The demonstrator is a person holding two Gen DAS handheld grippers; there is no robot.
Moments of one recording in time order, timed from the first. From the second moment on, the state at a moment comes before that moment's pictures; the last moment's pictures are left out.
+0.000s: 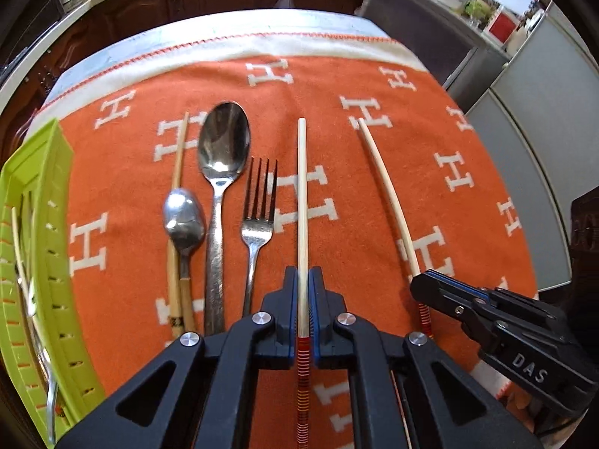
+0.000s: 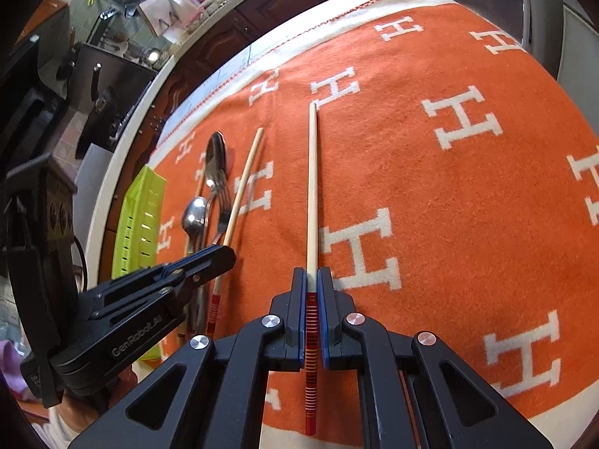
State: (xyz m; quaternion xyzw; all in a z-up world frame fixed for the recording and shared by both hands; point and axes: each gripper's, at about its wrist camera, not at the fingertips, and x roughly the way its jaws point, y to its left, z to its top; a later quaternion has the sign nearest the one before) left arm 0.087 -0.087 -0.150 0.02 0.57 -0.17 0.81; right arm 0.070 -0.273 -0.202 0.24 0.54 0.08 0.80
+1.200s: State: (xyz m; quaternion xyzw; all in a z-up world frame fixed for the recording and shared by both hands) left arm 0.051 0.162 -0.112 -0.09 0.48 0.00 0.87; right arm 0.135 0.019 -0.149 0.10 0.60 0.23 0.76
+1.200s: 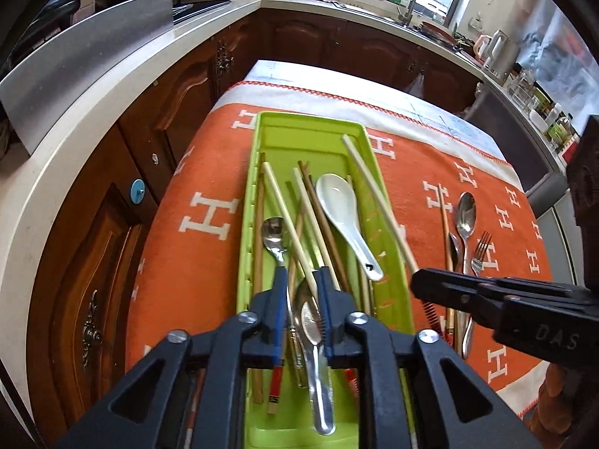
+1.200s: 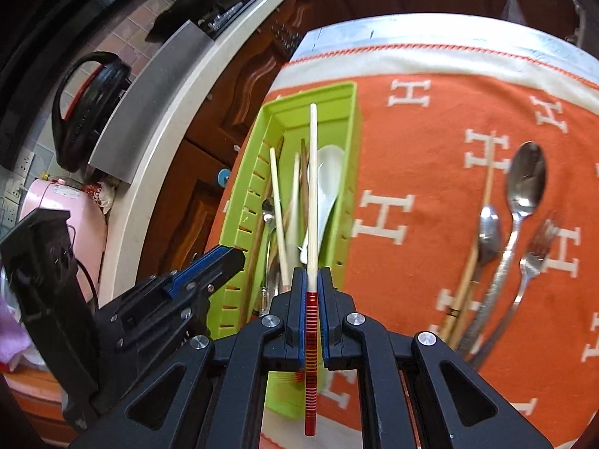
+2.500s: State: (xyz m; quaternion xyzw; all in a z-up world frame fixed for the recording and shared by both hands) left arm 0.041 0.158 -0.105 -0.08 0.49 0.03 0.87; right arm 0.113 -0.009 -0.150 0.11 0.60 0.22 0.76
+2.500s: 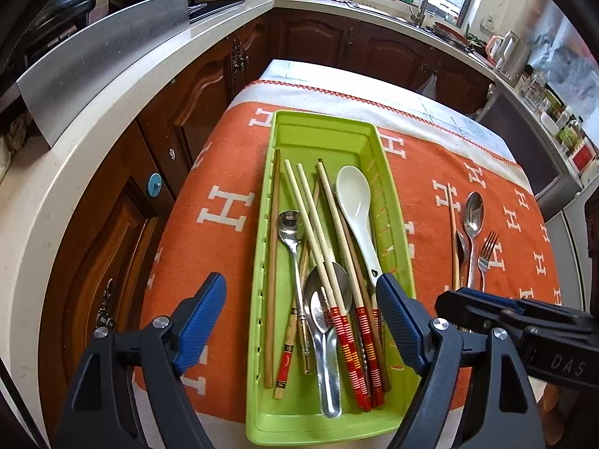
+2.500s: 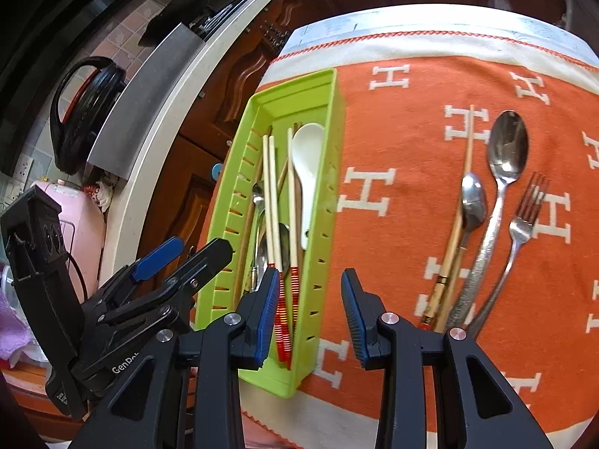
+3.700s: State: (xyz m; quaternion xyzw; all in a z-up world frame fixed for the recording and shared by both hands) left arm 0.111 -0.026 -0.121 0.02 0.52 -0.12 0.85; right arm 0.103 -0.205 -0.159 0.17 0.54 0.10 0.82
